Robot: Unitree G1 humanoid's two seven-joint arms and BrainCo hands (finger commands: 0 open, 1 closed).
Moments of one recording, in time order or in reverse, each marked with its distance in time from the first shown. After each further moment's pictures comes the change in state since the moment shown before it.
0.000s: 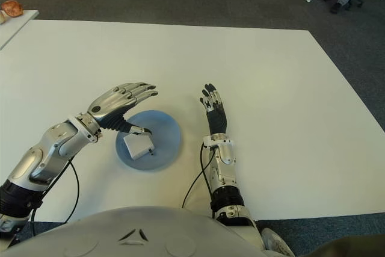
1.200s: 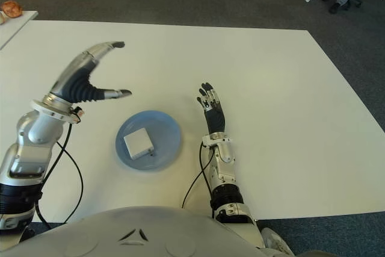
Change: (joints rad) left arm -0.017 -0.161 0.330 -0.093 -0.521 0.158 0.007; right arm -0.023 -0.002 -0.002 0.022 0.001 -0.008 0.050
